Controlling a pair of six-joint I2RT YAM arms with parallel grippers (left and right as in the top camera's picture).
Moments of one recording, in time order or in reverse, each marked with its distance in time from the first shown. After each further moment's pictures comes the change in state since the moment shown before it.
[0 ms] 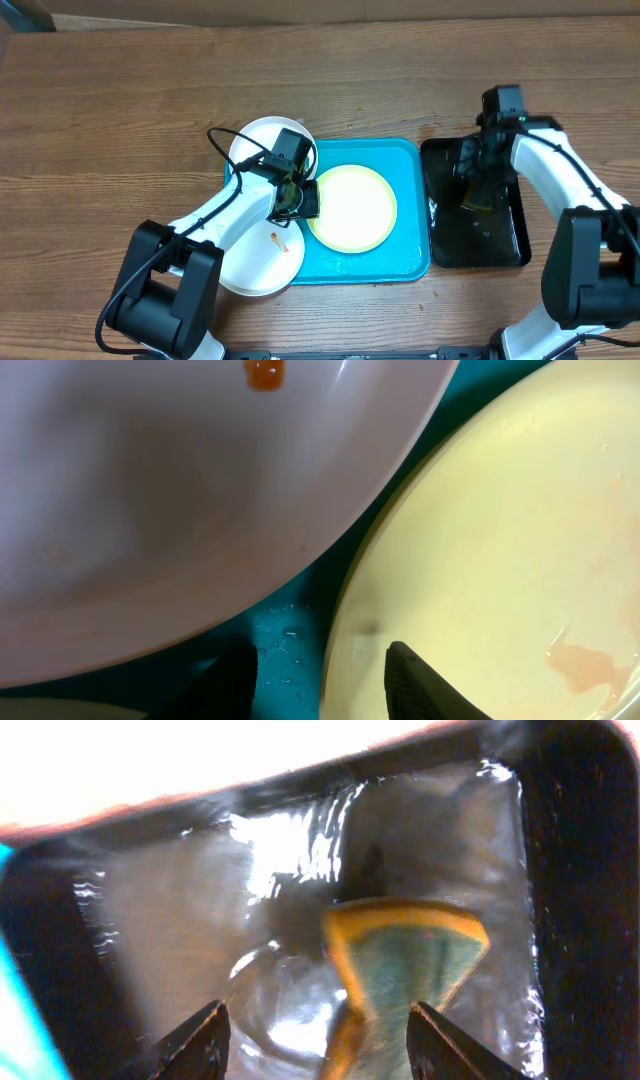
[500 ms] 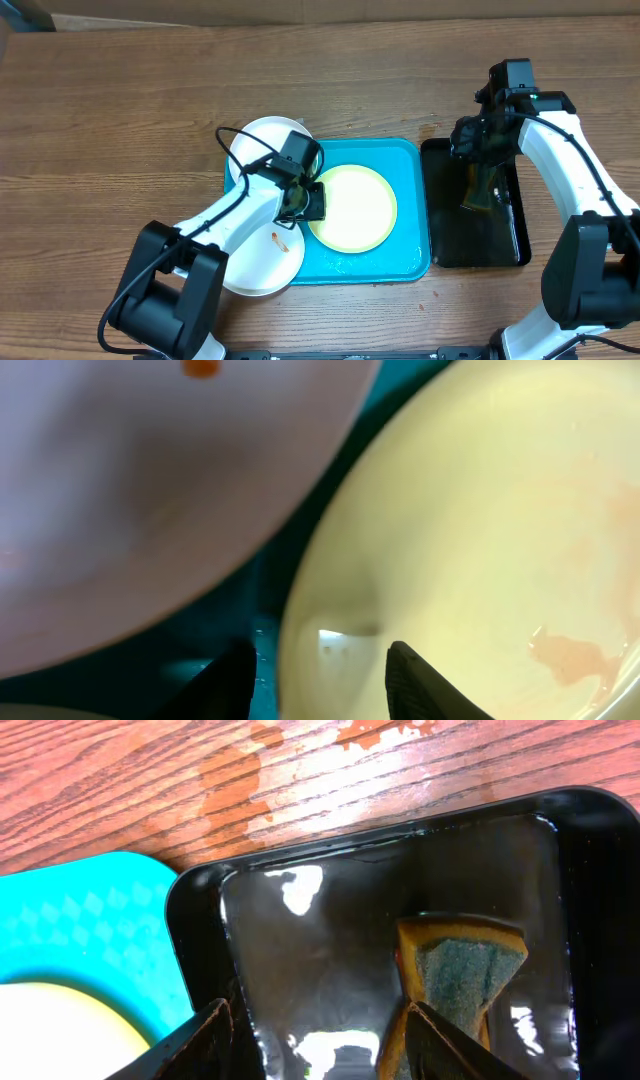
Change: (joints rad) left arm -0.043 0.000 0.000 0.012 -0.013 -0.003; right arm -0.002 0.000 0.123 -0.087 -0.101 0.001
